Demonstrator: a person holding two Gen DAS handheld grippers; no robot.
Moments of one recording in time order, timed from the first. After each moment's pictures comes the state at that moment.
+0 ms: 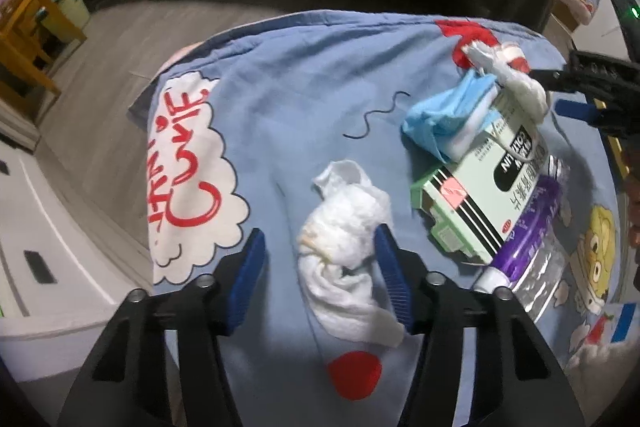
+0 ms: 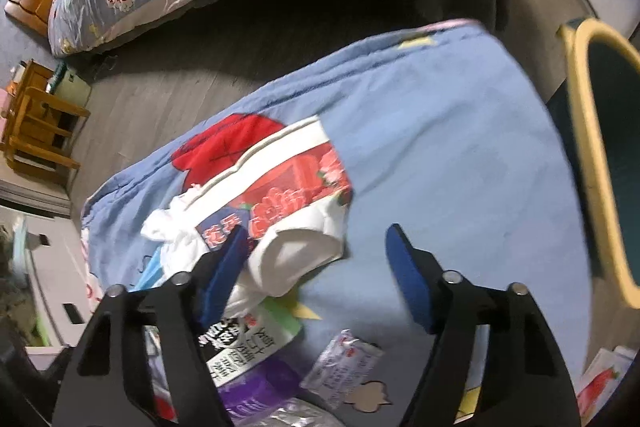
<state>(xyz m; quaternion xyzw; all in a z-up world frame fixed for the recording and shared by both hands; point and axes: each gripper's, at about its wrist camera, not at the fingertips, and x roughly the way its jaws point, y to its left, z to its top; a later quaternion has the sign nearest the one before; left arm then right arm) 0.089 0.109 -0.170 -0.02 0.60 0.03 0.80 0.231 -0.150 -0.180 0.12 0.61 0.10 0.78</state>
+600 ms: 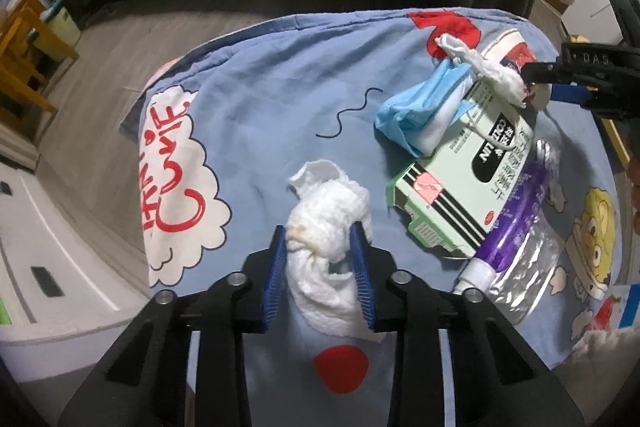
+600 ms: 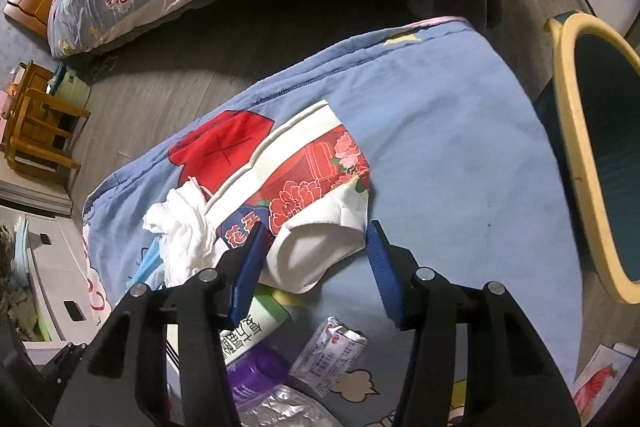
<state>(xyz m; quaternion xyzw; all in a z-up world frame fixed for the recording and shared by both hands) 0.089 0.082 -0.160 0.00 0.60 0.02 0.80 0.225 -0.160 -0.168 0.11 0.61 0.09 0.78</state>
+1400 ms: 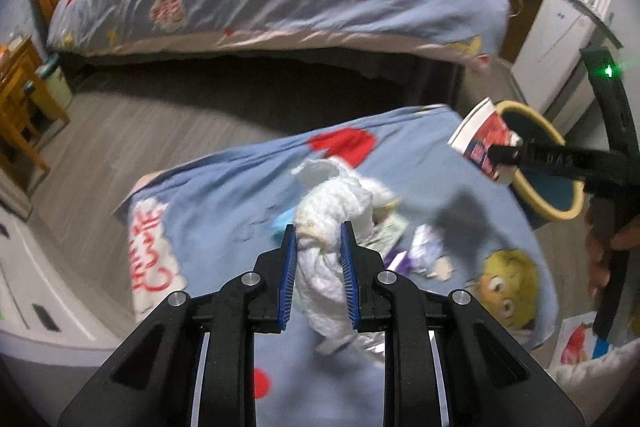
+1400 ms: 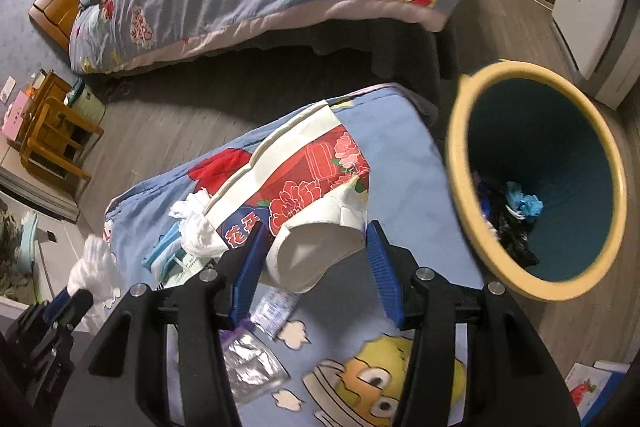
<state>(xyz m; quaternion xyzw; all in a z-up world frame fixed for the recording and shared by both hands) 0.084 0.009 -0.059 0.00 0.48 -0.04 0.88 0.177 -0.235 -0.092 0.10 0.54 0.09 0.83</state>
